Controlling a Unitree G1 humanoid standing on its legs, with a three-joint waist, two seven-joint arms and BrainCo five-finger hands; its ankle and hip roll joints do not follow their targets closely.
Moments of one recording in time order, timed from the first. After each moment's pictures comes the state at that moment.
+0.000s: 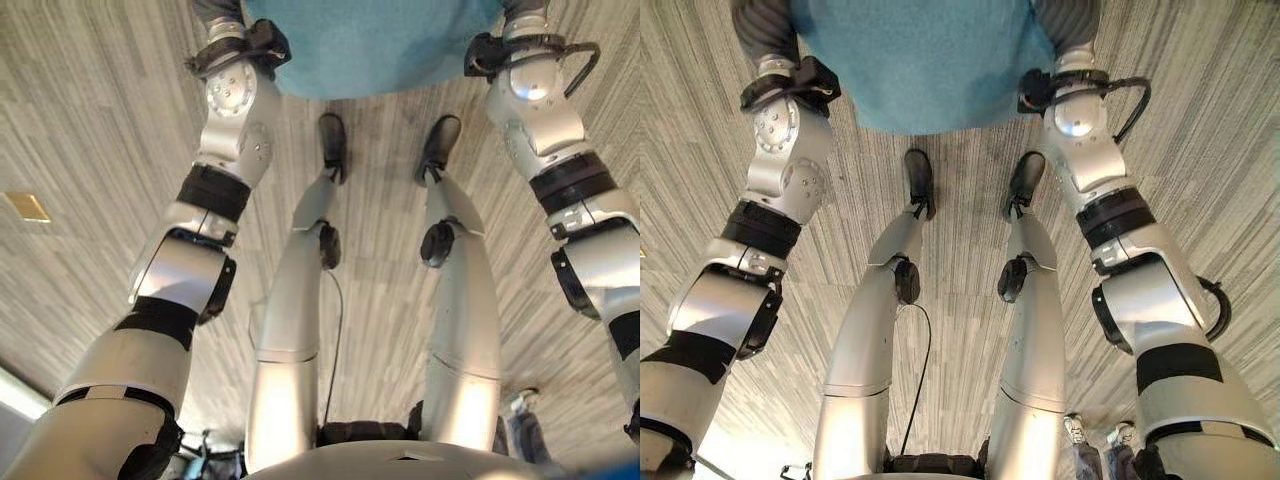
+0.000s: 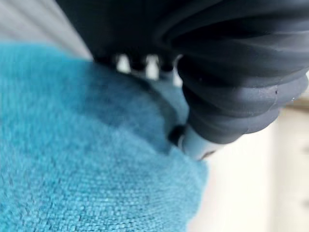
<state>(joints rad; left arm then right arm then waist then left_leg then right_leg) -1.15 0.40 -0.27 0.56 -0.77 -0.41 0.51 -1.24 -0.52 0.46 0.63 0.49 -0.23 -0.40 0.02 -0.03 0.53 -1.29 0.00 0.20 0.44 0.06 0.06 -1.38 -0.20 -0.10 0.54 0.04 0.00</state>
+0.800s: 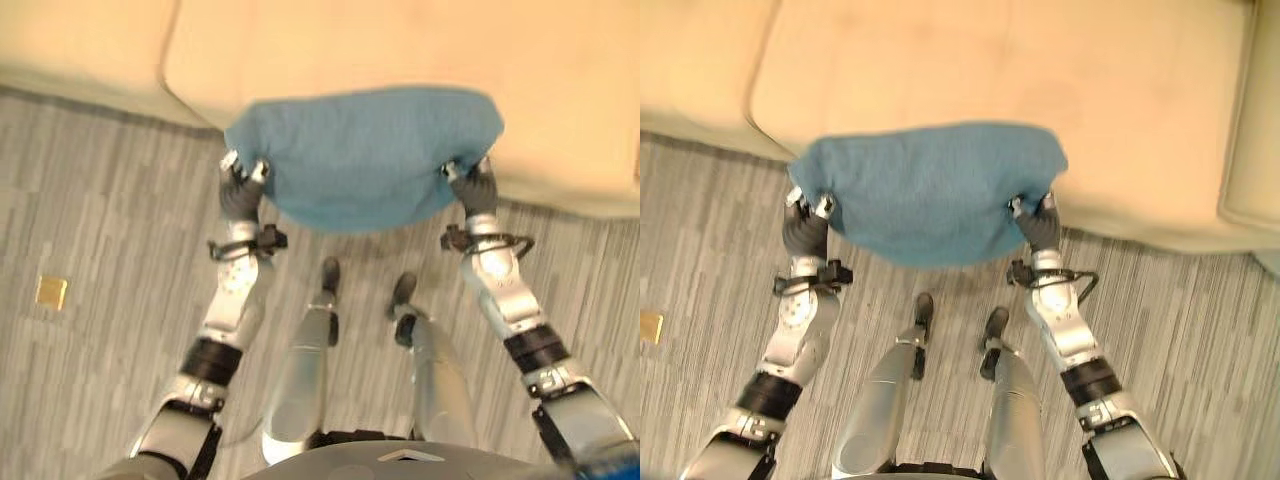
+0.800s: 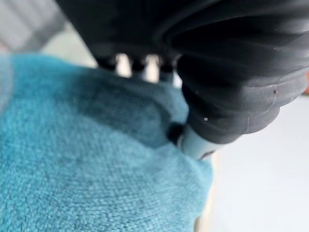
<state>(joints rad) -0.27 0.30 -0.24 0.14 -0.58 -0.40 0.36 -0.34 -0.35 0.28 0.21 0.32 -0.30 -0.28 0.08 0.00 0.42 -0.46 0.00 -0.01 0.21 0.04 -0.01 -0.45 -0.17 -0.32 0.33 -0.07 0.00</state>
